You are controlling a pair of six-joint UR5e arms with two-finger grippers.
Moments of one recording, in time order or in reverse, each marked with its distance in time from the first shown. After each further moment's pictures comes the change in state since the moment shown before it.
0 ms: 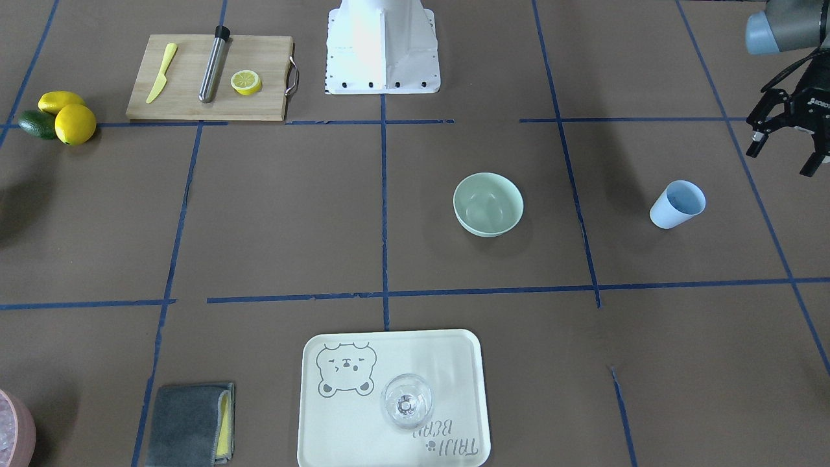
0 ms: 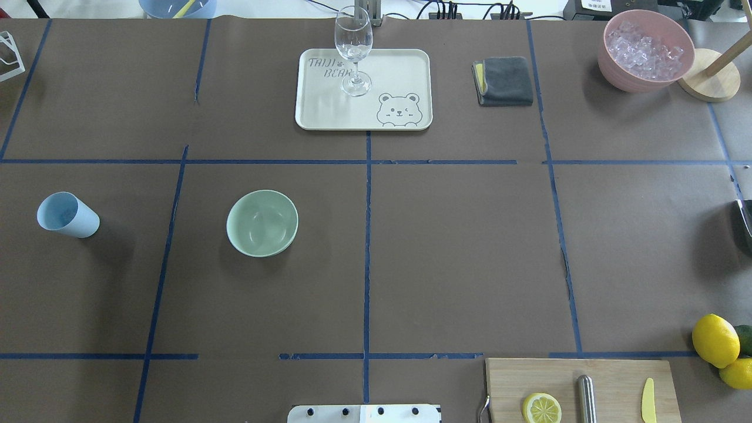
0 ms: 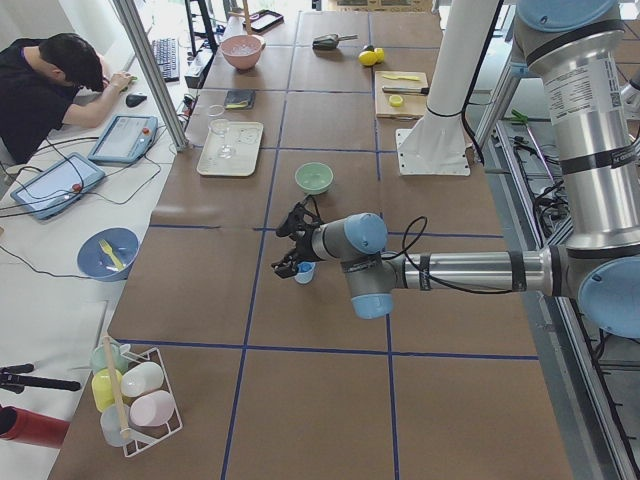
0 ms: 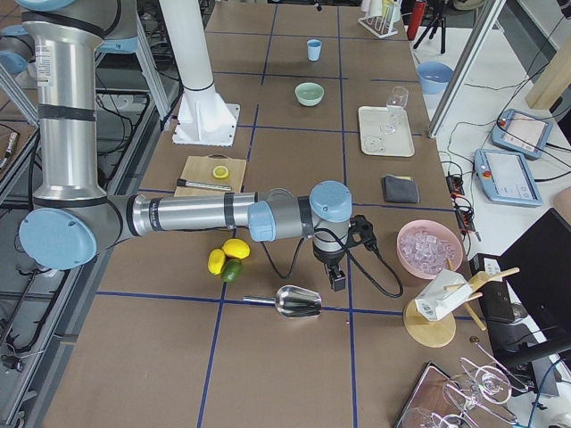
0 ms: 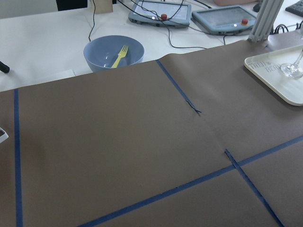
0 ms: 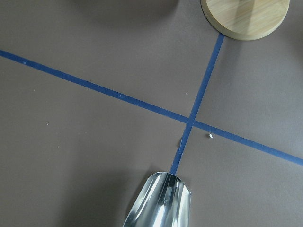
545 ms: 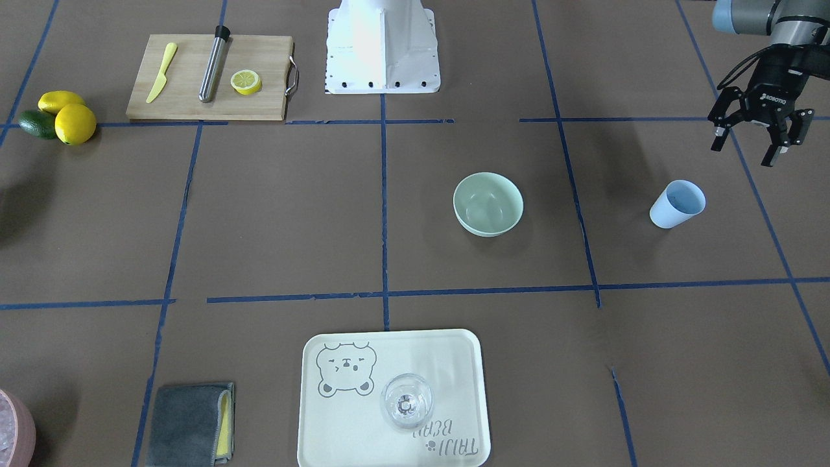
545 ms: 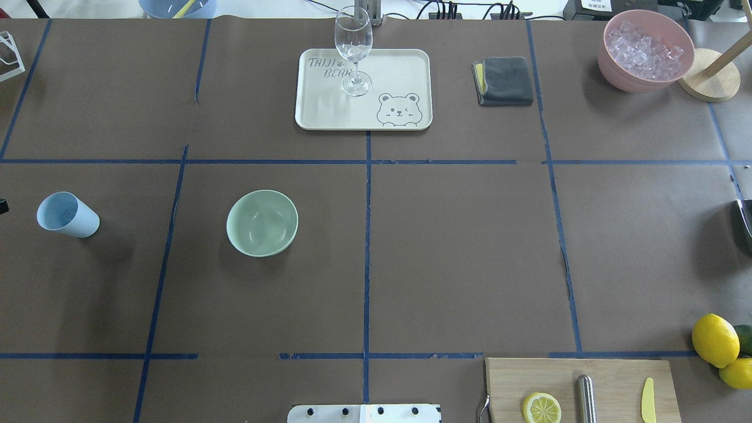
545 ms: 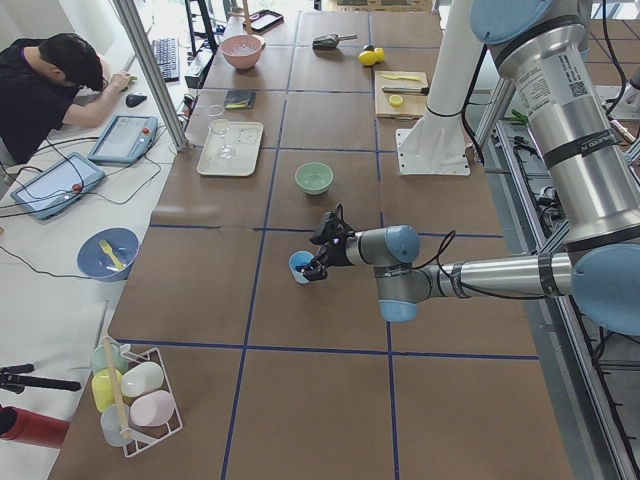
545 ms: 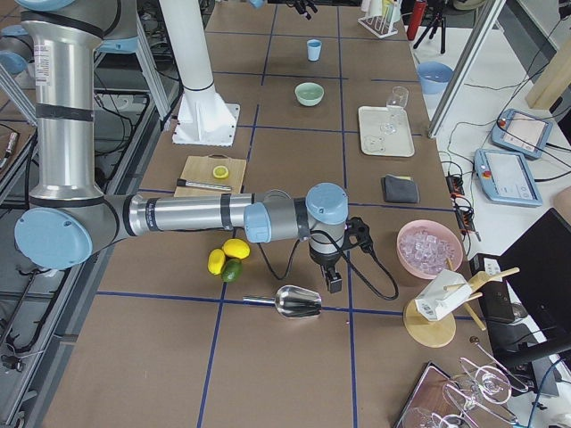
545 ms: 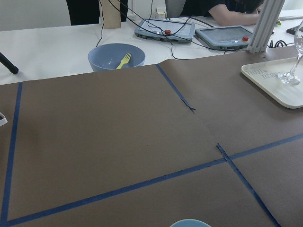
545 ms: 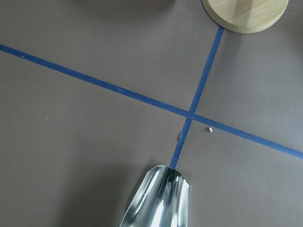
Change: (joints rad) left arm 0.335 0.076 -0.002 -0.111 0.432 -0.118; right arm 0.000 -0.019 0.011 0.001 -0.002 -0.001
